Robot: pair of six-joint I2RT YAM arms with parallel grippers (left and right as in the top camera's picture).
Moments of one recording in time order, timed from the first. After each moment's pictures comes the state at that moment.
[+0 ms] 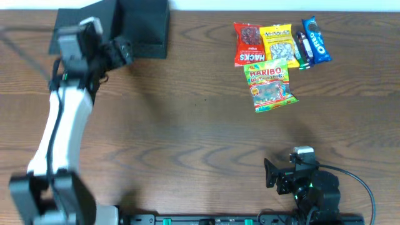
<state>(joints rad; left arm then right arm) 0.07 1.64 1.31 -0.36 0.22 -0.32 0.08 0.01 0.18 -0.80 -0.15 0.07</state>
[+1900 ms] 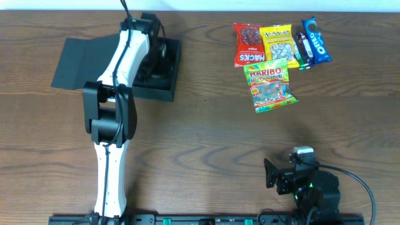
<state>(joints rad) -0.17 2.42 2.19 -1.29 0.10 -0.04 0.08 0.01 0.18 -0.80 -0.15 0.07</state>
